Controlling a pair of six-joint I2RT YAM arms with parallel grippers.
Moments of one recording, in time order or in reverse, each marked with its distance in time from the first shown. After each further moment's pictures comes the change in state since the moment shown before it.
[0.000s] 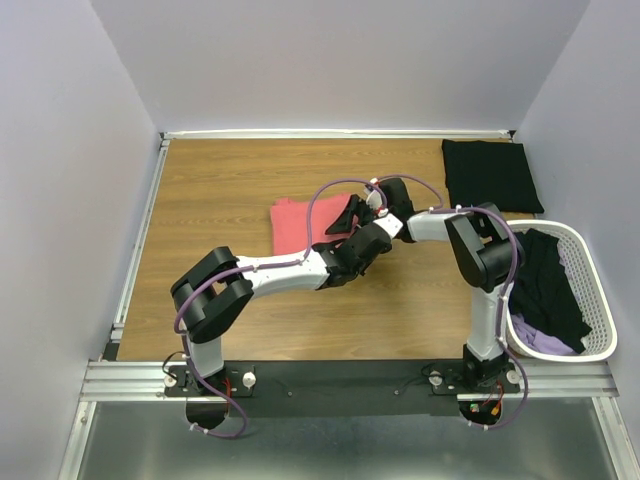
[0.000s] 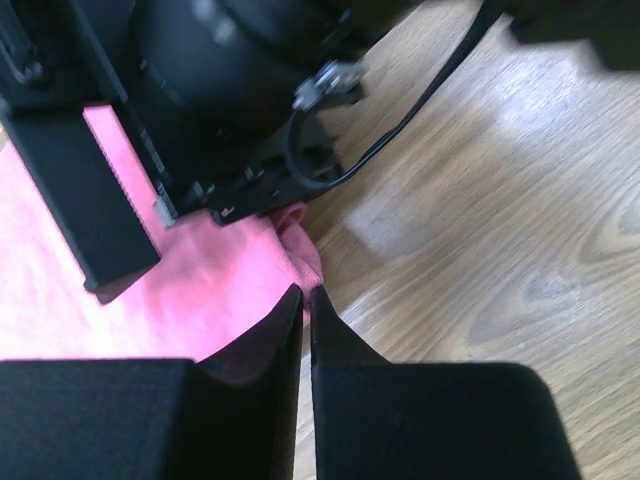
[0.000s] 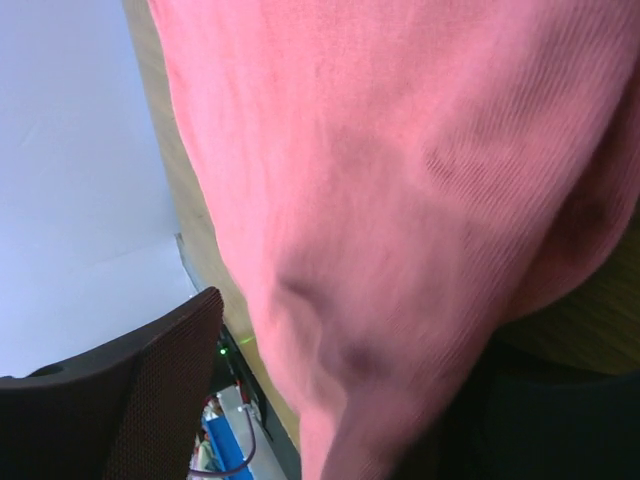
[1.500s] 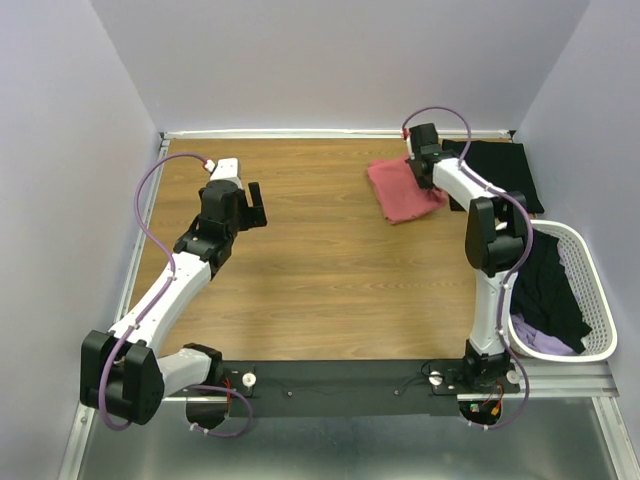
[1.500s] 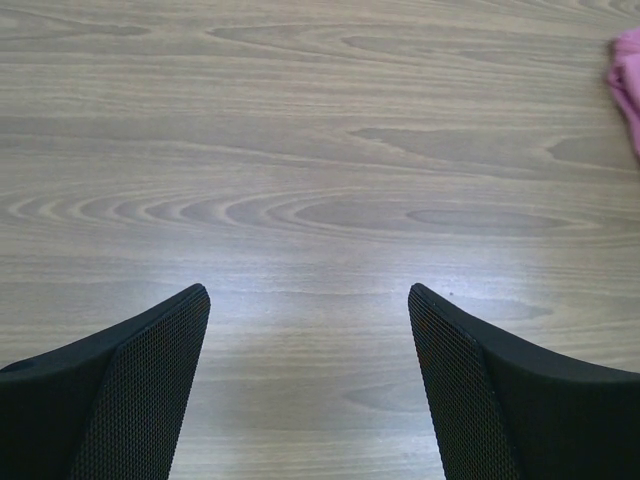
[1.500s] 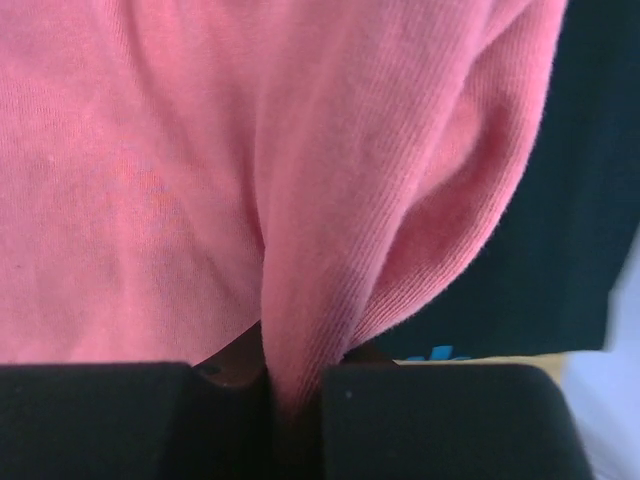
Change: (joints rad) left arm 0.735 -0.640 -0.331 -0.043 0.212 -0.206; right arm -0.196 0.102 0.588 -0.697 1.083 -1.140
